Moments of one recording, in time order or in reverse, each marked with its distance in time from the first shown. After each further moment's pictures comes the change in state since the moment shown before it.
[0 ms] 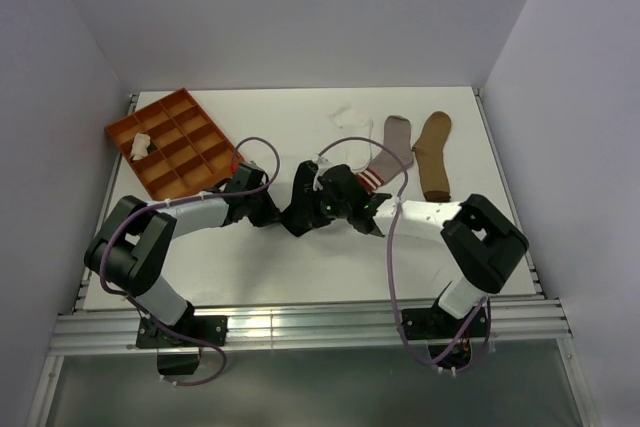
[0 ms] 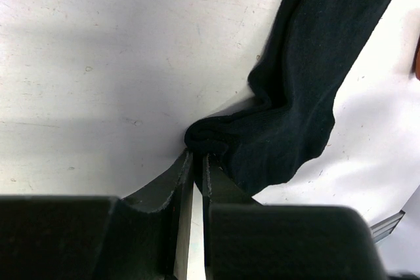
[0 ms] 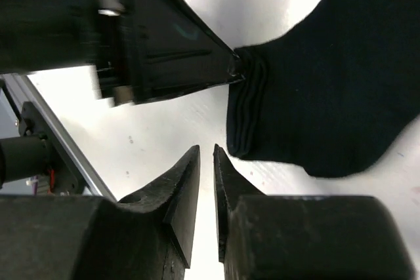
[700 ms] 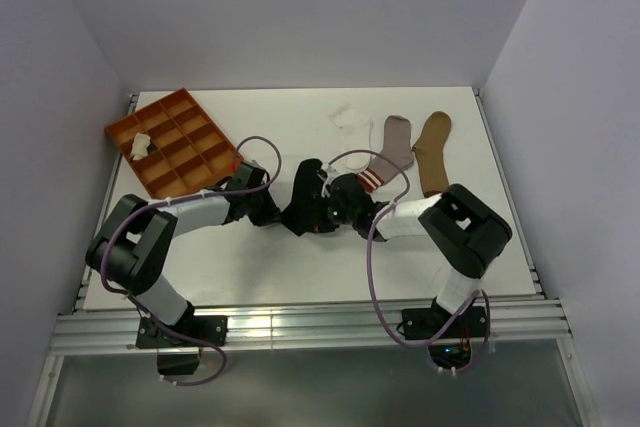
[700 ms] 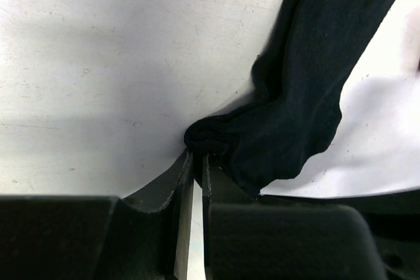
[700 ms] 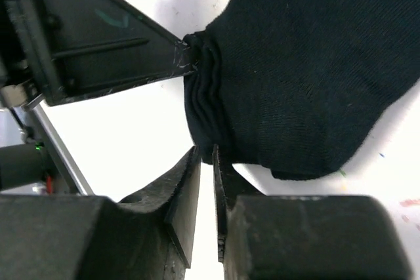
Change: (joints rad) left arm -0.002 0.008 0.015 -0.019 -0.002 0.018; right arm -0.066 0.157 -0.121 0.280 -0.099 0.108
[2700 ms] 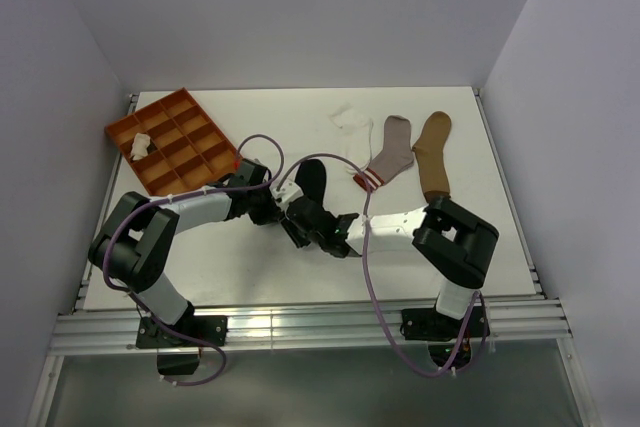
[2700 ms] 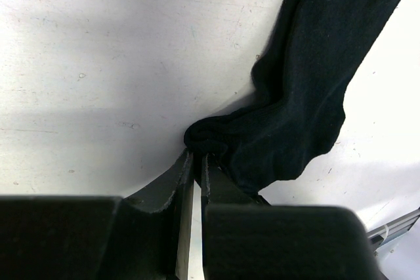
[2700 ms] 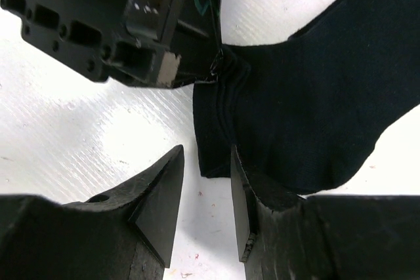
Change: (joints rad) left arm -0.002 0.024 0.046 -0.056 0.005 0.033; right arm 0.316 -0.010 0.175 -0.287 0.578 -0.512
